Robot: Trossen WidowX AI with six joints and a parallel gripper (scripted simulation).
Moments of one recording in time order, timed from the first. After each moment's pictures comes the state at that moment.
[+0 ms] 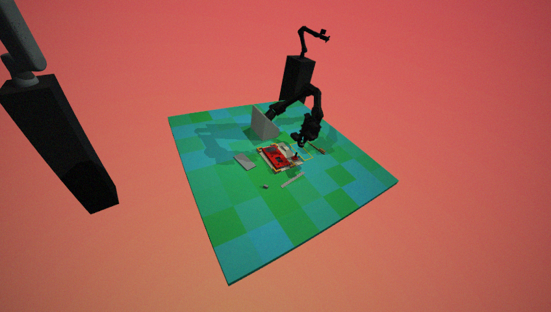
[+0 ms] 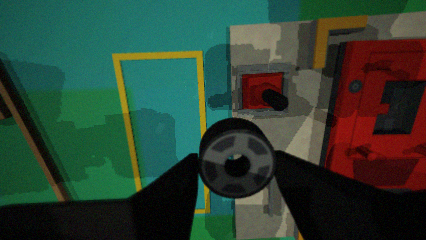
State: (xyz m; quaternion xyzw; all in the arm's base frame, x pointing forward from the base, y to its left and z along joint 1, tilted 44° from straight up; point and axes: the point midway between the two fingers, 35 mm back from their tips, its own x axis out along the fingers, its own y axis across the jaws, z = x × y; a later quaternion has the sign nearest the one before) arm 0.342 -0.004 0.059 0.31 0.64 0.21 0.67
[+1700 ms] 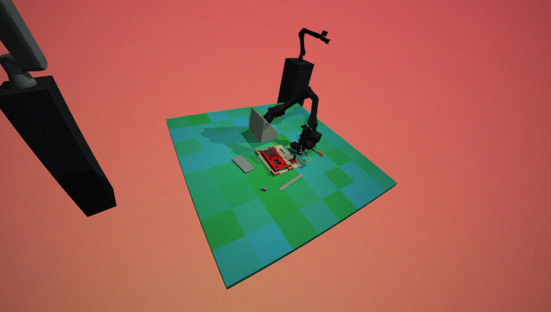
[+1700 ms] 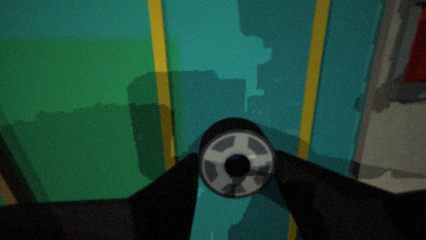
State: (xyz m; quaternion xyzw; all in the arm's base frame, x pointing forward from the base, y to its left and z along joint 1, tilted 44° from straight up) arm 0.322 0.112 0.033 0.31 0.63 0.22 0.68
